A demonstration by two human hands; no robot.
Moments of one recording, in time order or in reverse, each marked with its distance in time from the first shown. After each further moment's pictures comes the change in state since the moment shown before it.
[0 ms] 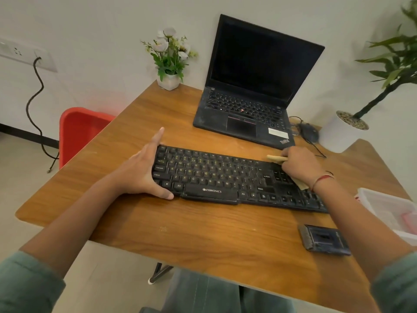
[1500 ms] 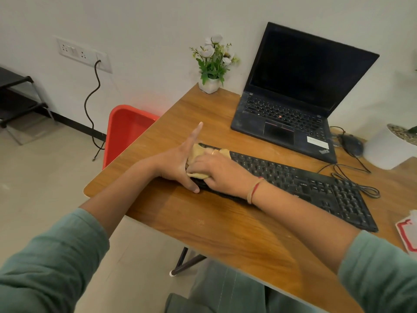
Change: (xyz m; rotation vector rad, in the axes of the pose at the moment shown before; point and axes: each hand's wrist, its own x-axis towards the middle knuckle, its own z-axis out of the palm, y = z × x) left_hand 0.002 -0.013 -0.020 -0.143 -0.132 0.097; right_hand -0.046 -0.202 0.039 0.141 0.029 -1.221
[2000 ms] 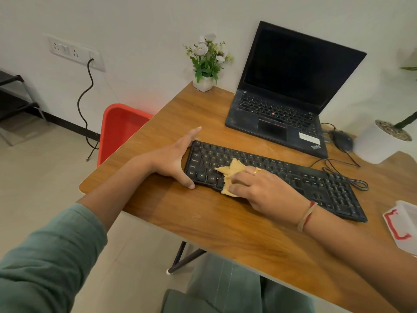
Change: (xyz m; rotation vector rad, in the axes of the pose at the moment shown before) left_hand 0.003 -0.004 0.001 0.023 -0.008 -0.047; right_hand -0.106 -0.002 -0.017 -0.310 -0.050 0.036
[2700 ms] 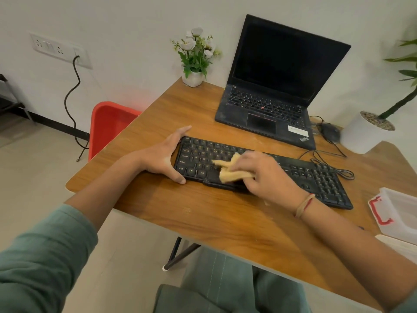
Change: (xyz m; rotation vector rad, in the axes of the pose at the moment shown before) left_hand -0.002 0.001 0.005 -0.038 -0.026 -0.004; right_hand -0.008 0.002 -0.018 0.395 0.116 0.416
